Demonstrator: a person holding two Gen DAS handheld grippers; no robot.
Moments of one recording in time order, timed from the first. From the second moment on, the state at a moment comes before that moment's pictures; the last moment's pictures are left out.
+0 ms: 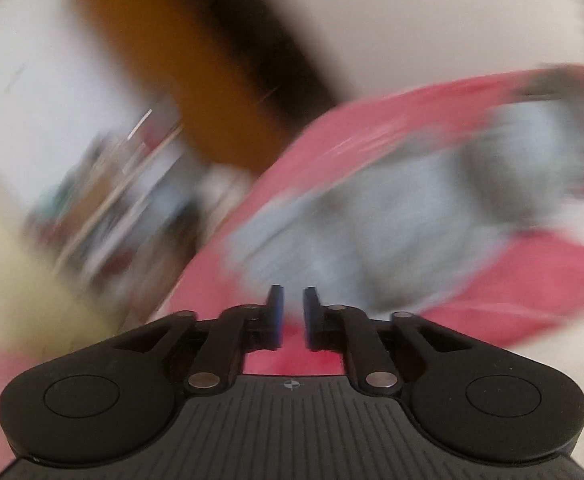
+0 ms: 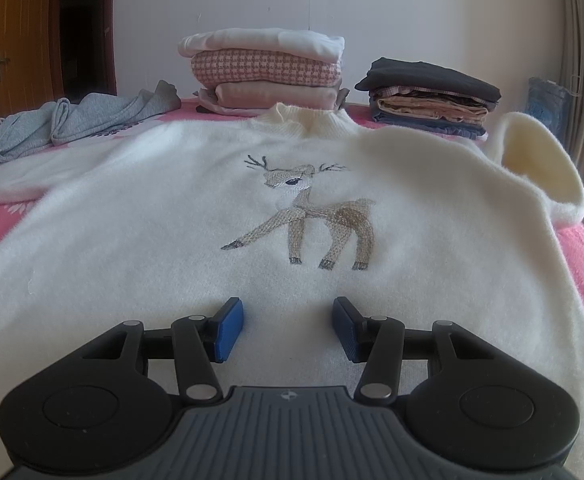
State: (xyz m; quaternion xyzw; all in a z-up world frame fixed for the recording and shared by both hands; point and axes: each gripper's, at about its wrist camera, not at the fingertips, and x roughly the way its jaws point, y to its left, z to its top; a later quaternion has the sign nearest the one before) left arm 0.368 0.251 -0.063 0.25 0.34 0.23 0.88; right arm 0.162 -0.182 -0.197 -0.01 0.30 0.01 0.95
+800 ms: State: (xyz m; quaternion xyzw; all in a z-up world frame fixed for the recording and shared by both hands) left arm 0.345 0.141 -0.188 0.19 0.27 0.17 0.93; right arm 0.302 -0.083 -0.092 -0.05 0.29 0.21 0.93
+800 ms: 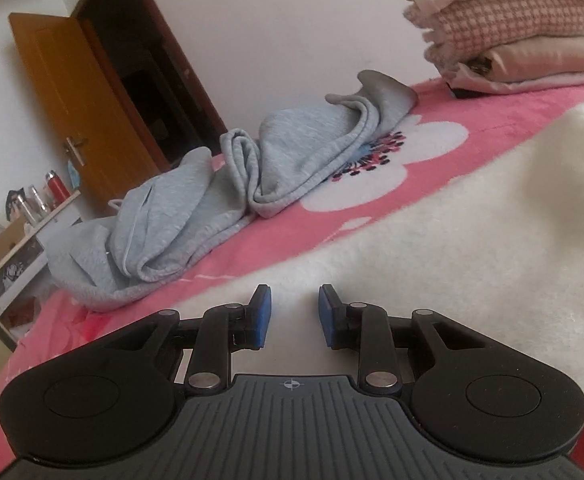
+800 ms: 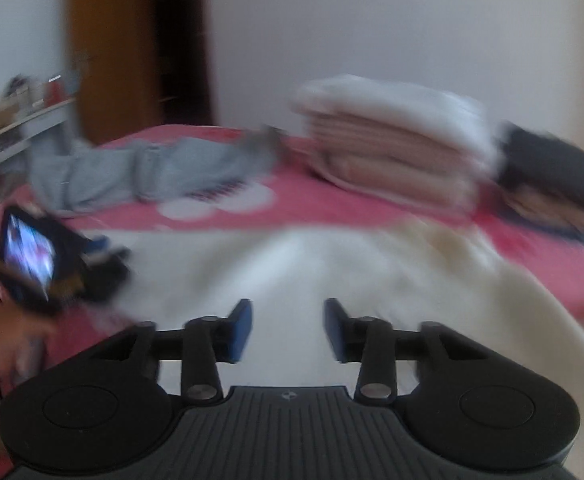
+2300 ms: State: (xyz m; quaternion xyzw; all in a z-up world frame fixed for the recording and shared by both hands) left arm 0.326 0.029 -0.204 0.26 0.21 -0.04 0.94; right arm 0.459 -0.155 -0.169 0.02 0.40 0.06 0.92
